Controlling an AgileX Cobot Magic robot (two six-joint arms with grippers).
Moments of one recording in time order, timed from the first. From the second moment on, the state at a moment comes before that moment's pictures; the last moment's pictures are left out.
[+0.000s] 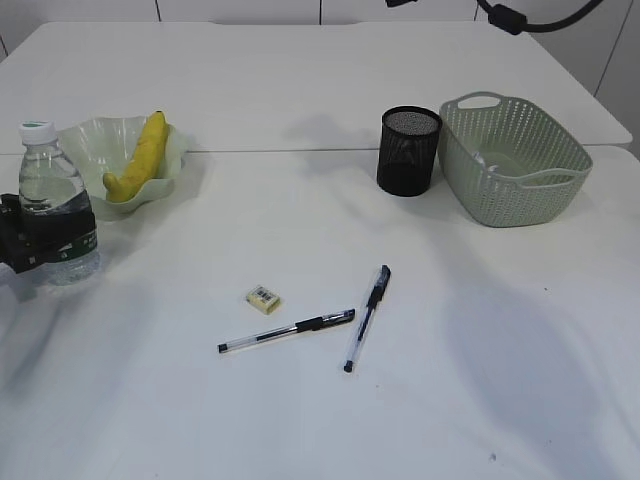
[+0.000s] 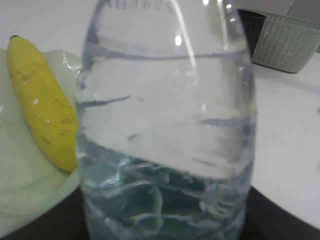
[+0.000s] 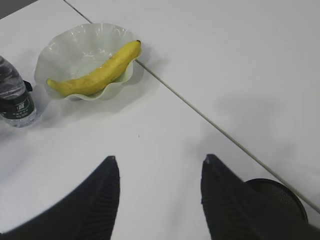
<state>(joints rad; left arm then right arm) 0.41 2.30 -1.08 -1.82 1.23 2.56 0.05 2.20 -2.37 0.74 1.16 -0.85</state>
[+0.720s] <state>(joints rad) 0.41 2.30 -1.08 -1.82 1.23 2.57 0.05 2.21 -2.37 0.74 1.17 -0.85</state>
